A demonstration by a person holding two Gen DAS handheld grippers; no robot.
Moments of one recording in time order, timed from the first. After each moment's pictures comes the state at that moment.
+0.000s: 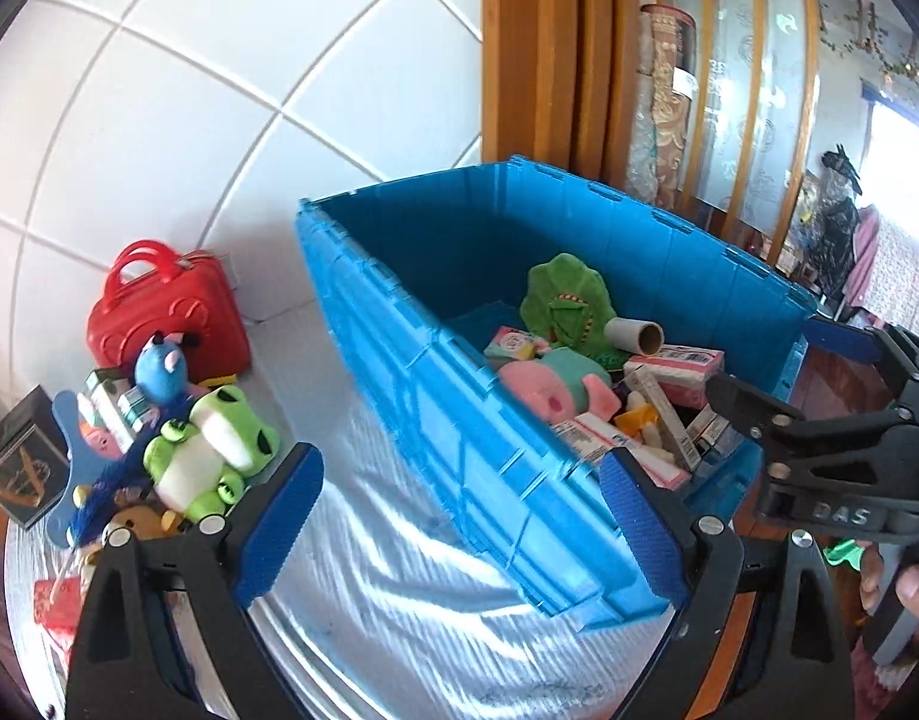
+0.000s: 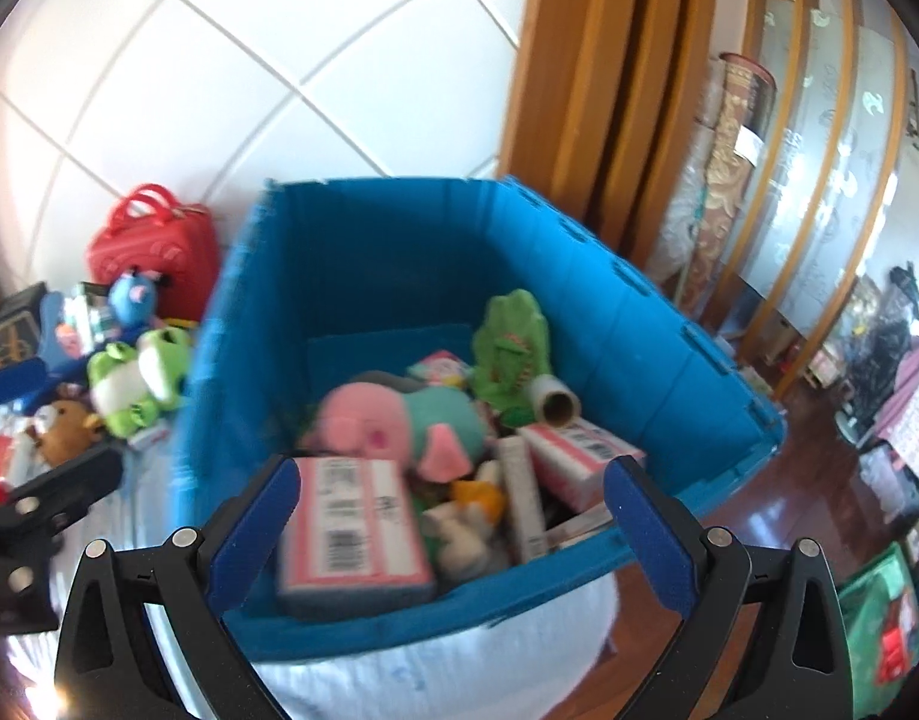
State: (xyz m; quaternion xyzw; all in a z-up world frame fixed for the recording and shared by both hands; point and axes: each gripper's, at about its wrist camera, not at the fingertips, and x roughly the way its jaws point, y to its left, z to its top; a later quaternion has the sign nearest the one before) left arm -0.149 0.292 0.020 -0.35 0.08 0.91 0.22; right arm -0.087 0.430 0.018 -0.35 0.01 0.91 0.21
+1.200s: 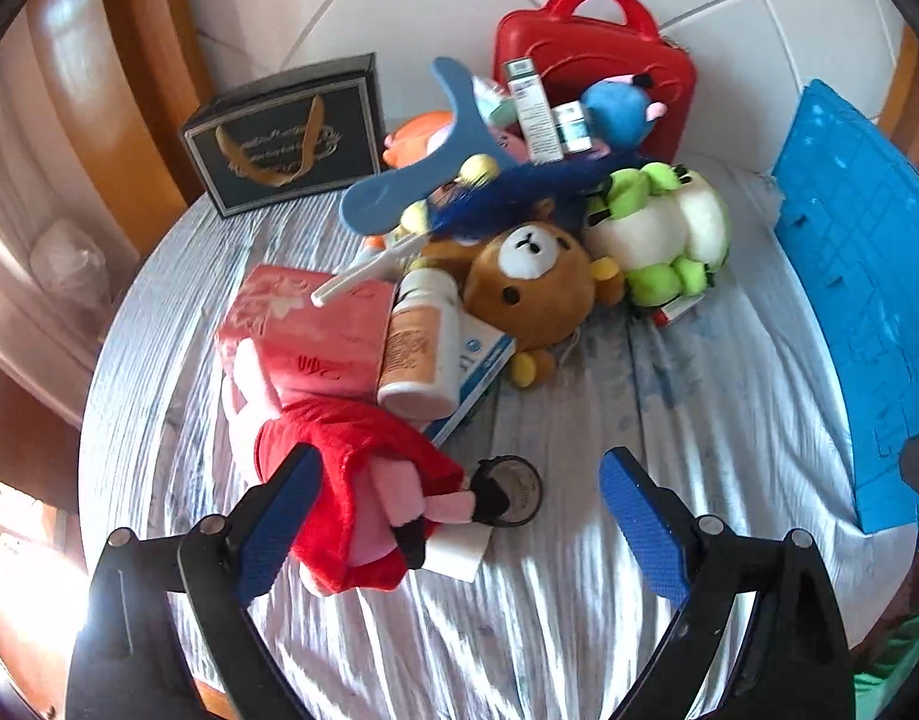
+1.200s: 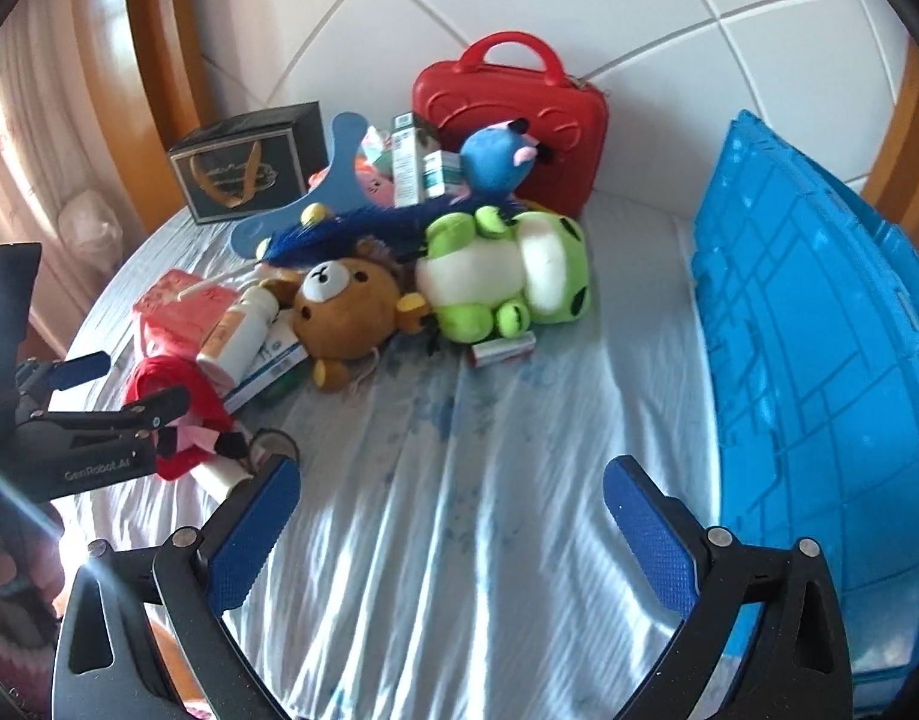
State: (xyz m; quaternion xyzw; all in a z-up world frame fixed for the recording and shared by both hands) left arm -0.173 -0.099 -0.153 -0.51 -0.06 0.85 -0.09; right arm -0.234 0.105 -0.103 -0.47 -0.05 0.88 -0.06
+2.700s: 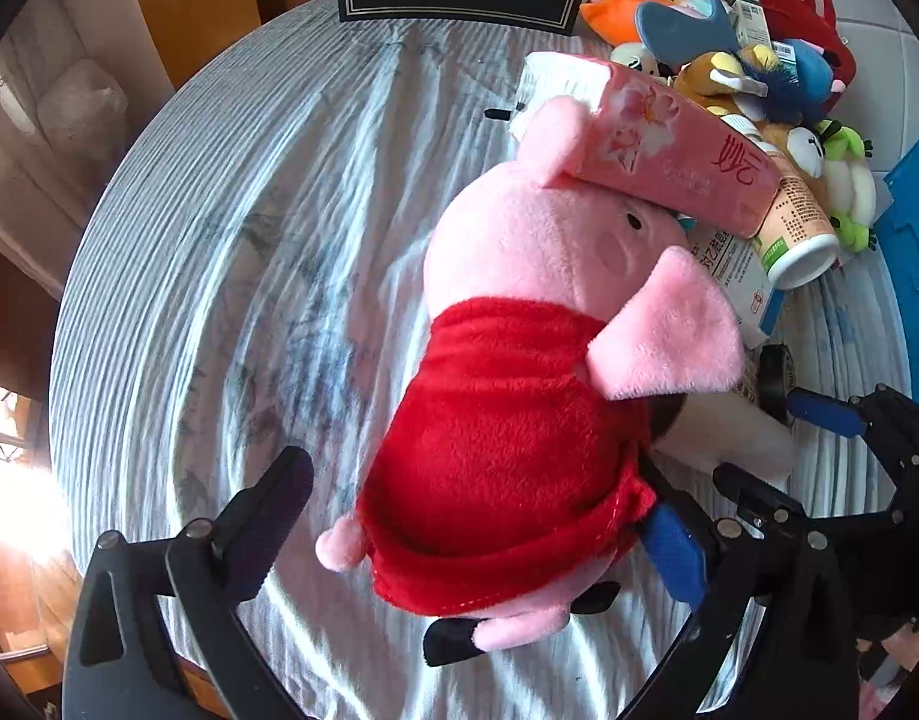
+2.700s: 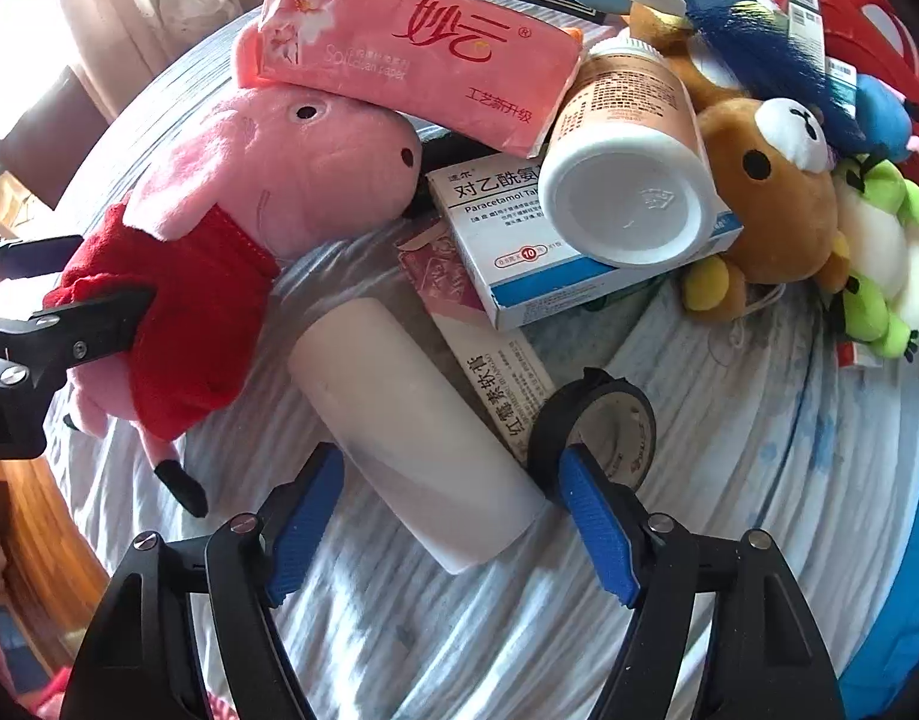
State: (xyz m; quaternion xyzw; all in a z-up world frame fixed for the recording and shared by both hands) left arm -0.112 -0.266 -0.266 -0.58 -0.13 0.80 -0.10; right arm -0.281 -0.118 -0.300 -0.58 -0.17 0.77 -0.19
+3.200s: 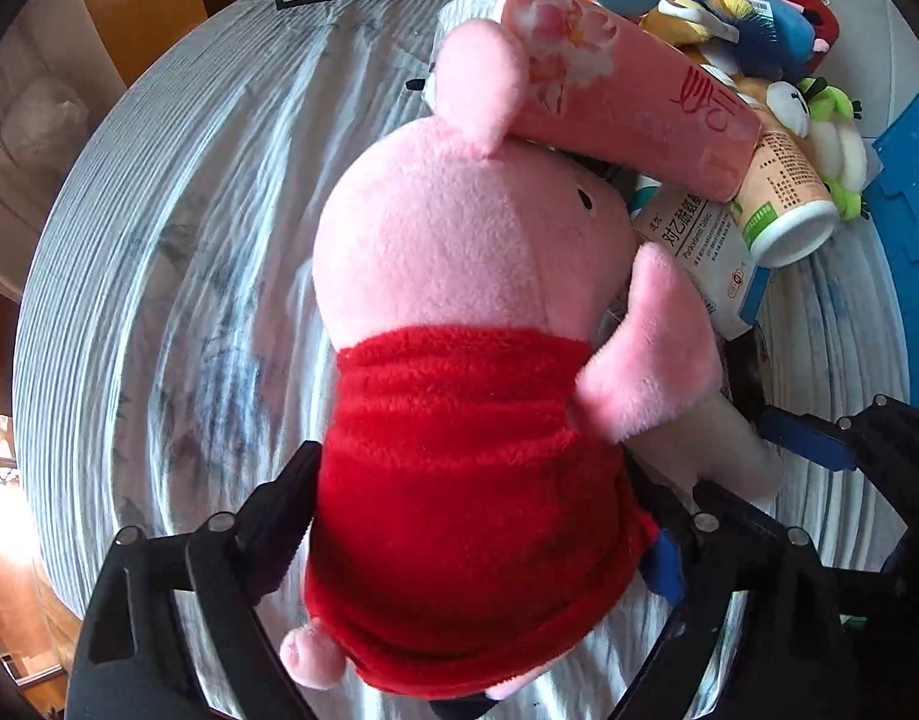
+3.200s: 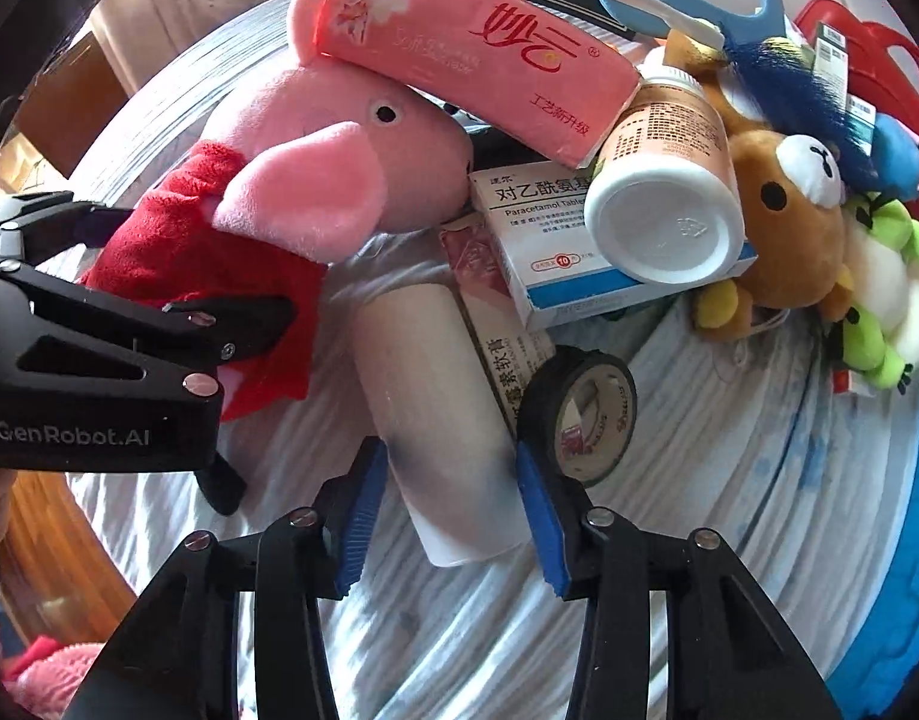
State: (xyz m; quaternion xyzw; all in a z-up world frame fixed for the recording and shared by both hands) left arm -0.136 -0.237 -0.281 -0.60 -0.12 0.79 -0.07; right arm -0.271 -0.121 -0.297 -0.58 -0.21 0.76 -0.21
